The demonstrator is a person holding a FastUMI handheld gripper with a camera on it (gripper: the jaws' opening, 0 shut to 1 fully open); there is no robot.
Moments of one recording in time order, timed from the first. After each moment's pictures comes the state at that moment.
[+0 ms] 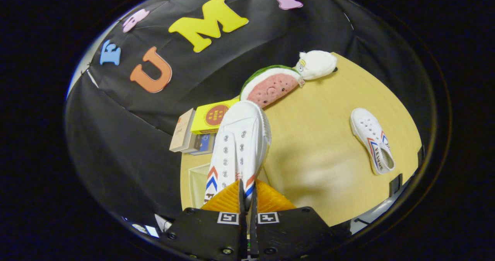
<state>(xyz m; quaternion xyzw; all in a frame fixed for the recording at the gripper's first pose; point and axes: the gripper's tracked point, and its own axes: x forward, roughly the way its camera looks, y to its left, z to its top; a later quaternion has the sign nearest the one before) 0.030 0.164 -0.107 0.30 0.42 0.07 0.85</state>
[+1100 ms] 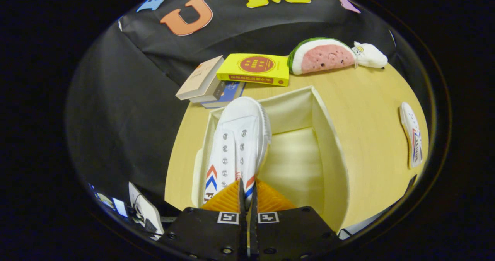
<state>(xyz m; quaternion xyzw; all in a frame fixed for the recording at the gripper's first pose) 0.025 0.333 -0.211 0.17 0.48 0.12 0.85</state>
